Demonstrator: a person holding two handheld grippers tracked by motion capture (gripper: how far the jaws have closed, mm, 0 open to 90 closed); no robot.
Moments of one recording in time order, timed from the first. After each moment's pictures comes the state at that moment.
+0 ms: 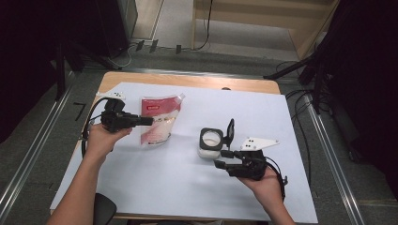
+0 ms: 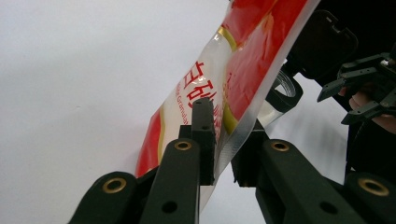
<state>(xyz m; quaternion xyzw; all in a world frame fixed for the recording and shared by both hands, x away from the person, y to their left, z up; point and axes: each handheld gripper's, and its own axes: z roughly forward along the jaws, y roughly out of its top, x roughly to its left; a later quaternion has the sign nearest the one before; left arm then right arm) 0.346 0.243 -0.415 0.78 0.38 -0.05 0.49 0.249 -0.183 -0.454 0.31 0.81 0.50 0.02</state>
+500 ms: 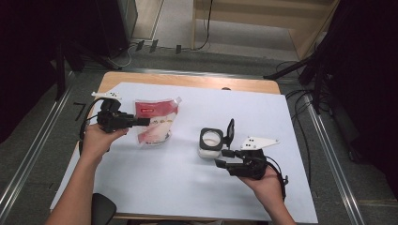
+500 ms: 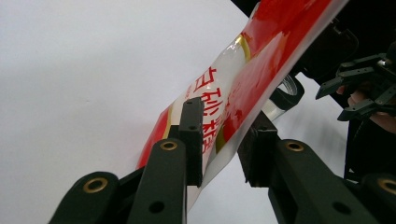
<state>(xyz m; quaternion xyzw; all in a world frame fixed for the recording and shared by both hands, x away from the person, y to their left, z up) 0.345 0.254 -0.416 0.78 0.39 -0.05 0.49 0.251 -0.184 -0.455 0.32 0.81 0.49 0.03</state>
